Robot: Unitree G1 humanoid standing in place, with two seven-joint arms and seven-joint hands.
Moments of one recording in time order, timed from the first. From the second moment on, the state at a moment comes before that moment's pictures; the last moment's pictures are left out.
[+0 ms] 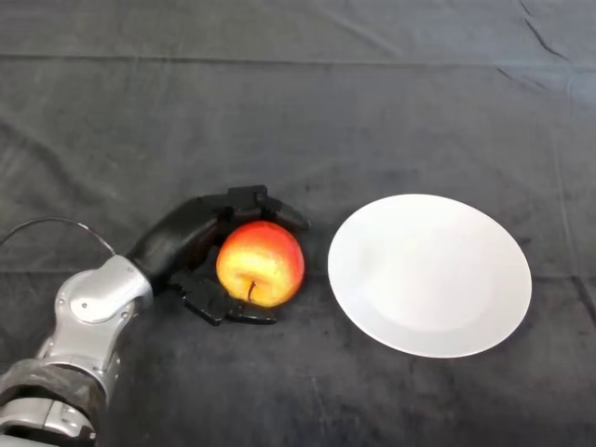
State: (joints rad) left arm -0.74 0.23 -0.16 1.12 0.00 -0.69 -0.53; right arm -0.60 -0.49 -0.87 1.21 0.84 0.34 0.54
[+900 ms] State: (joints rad) left arm -0.83 0.13 -0.39 1.12 0.12 -0.61 -0.42; right arm -0.60 -0.49 -0.87 1.21 0.84 0.34 0.54
